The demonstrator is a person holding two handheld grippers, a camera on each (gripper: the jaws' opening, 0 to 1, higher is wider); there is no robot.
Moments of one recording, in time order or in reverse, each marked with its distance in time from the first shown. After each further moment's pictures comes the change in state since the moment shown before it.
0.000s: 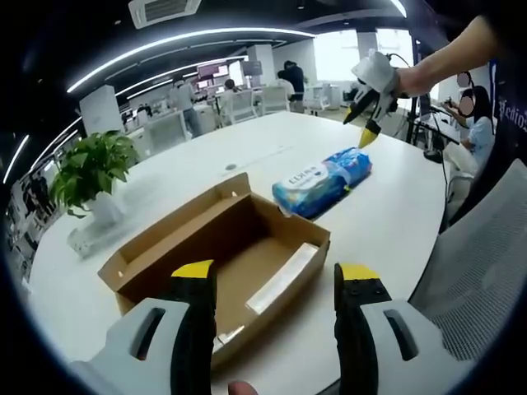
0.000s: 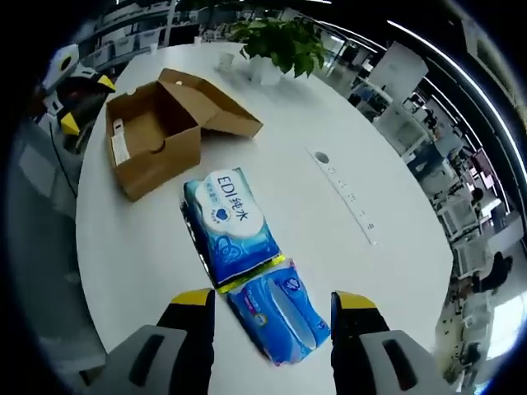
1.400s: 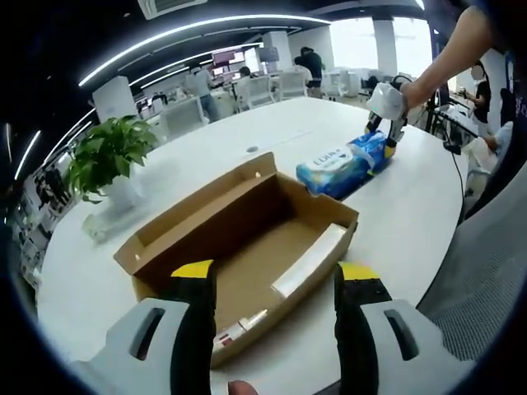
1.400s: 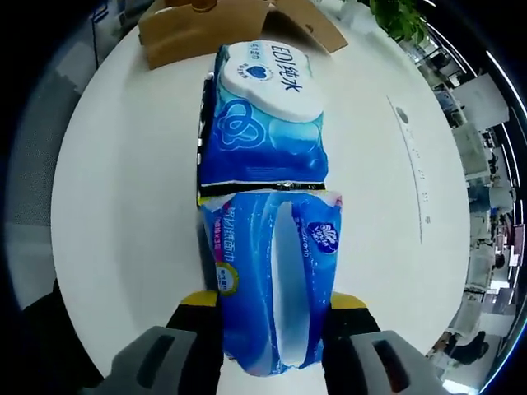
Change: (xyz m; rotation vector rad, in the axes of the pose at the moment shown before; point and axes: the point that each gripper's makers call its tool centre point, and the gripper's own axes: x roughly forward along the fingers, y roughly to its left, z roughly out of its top) left arm -0.001 0.028 -0.021 -0.014 0.082 0.103; right arm 0.087 -0.015 -0.105 -0.463 0.343 0.177
